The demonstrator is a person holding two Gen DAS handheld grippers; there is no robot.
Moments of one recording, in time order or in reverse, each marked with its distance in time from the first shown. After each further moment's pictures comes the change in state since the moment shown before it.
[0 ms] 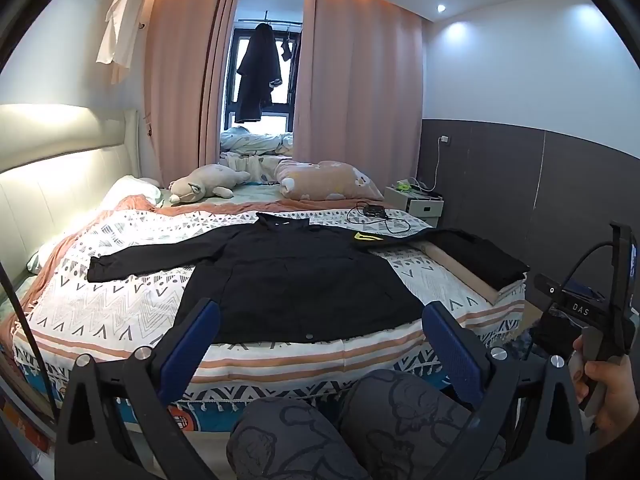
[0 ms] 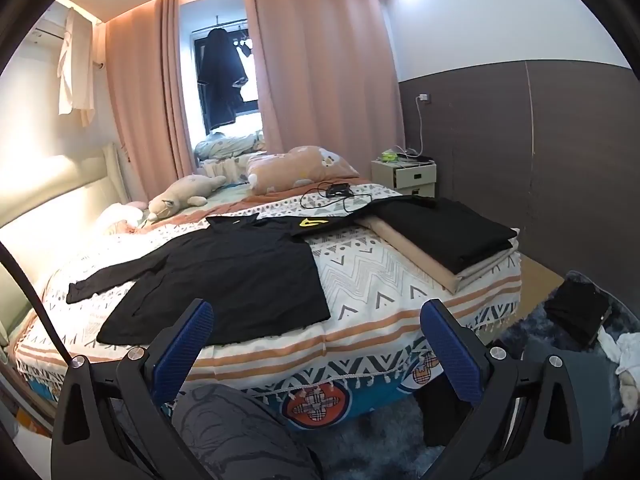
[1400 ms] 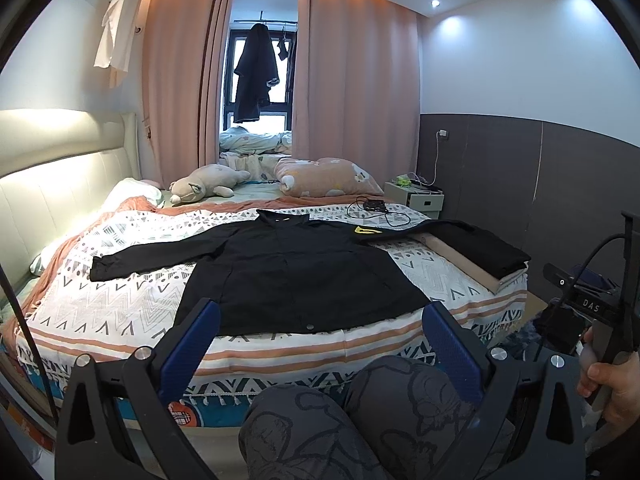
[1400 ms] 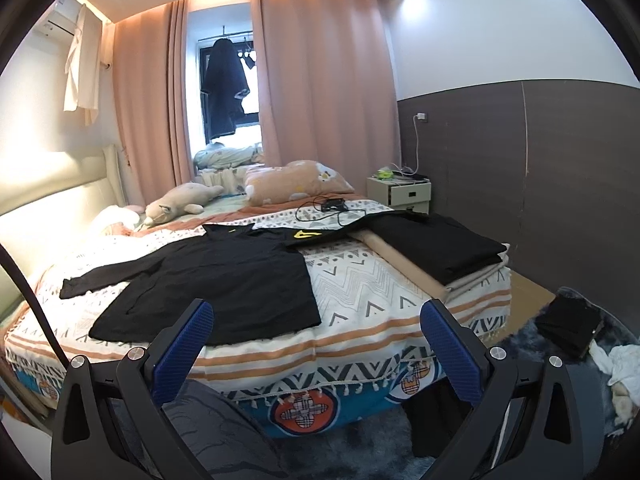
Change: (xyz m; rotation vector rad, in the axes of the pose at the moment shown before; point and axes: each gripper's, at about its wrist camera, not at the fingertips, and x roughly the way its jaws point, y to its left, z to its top) left arm -0.002 -0.009 -0.014 0.026 0.005 0.014; right arm -0.020 0.004 -0.020 -0.050 -0.063 -0.014
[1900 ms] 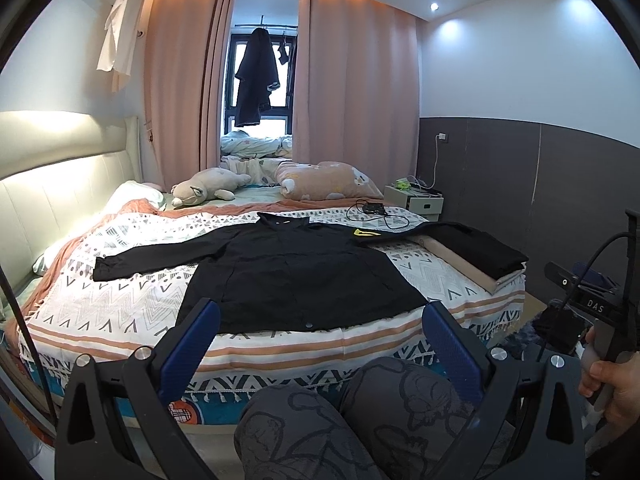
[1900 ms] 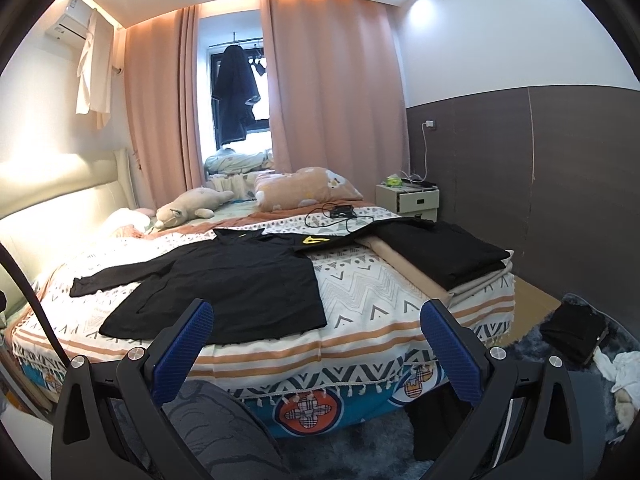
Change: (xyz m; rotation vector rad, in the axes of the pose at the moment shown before) left arm -0.014 -0.005 -0.003 -0.001 -0.014 -0.005; right arm -0.014 -0.008 -0.007 -0.008 -0.022 0.048
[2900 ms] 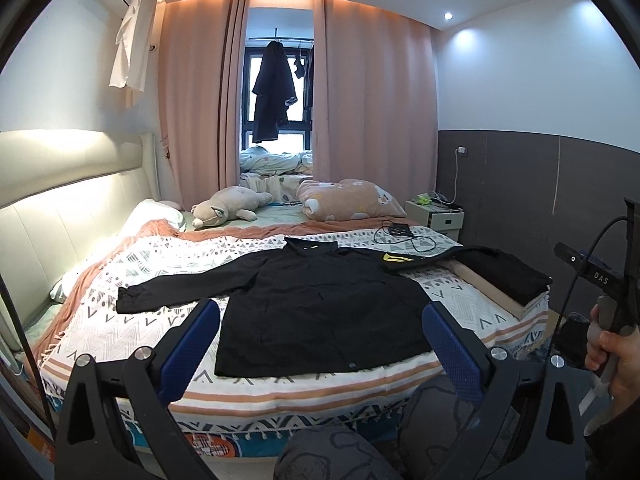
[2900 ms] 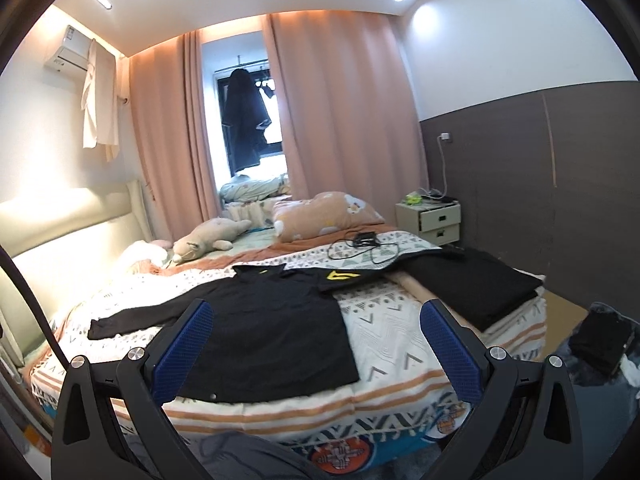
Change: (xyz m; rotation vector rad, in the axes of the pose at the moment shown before) left arm 0.017 0.051 0.057 0.009 -0.042 0.071; right arm 0.069 0.006 0.047 0.060 -0.075 0.073
